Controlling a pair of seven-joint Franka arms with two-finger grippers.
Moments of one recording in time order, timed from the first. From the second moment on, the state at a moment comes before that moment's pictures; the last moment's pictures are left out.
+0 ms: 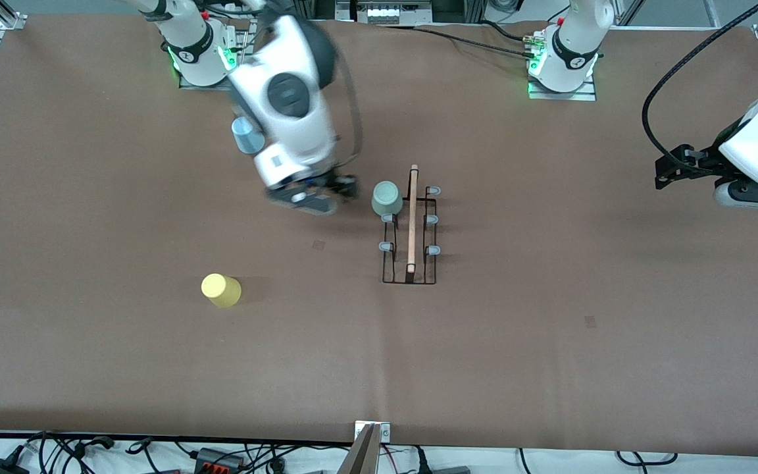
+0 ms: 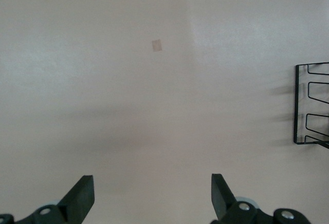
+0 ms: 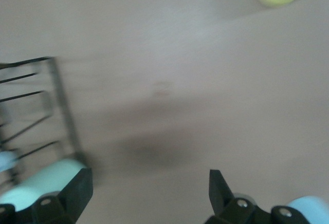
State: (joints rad) left arm 0.16 0.08 -0.22 -1.55 0.05 1.59 0.01; right arm 0.32 0.33 0.30 -1.79 -0.12 2.06 0.87
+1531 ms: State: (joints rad) left arm -0.01 0.00 -0.03 -1.65 0.04 1.66 0.01; right arm -0.05 0.61 0.25 -1.84 -0.20 2.63 0.11
